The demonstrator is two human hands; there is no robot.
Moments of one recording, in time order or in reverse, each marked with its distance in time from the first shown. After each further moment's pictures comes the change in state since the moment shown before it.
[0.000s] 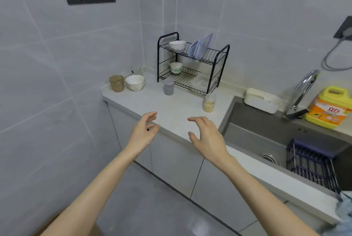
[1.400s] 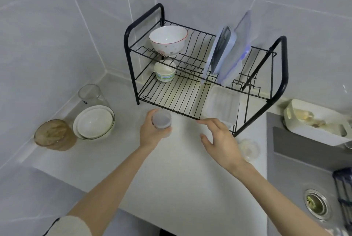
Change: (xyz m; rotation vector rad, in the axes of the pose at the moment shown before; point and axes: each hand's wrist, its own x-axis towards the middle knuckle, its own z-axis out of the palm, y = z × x) left_hand 0.509 -0.157 0.109 -0.036 -0.110 -0.238; right_hand 0.391 0.164 0.145 0.010 -0.076 0.286
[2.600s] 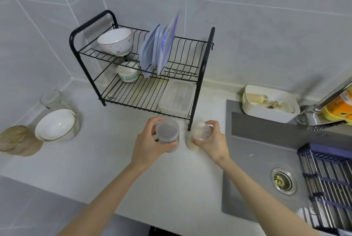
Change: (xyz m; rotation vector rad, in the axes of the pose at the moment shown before) left_hand -0.141 0.068 0.082 0.115 -0.201 0.250; right_hand -0.069 0.124 -0.026 0.452 0.130 0.512
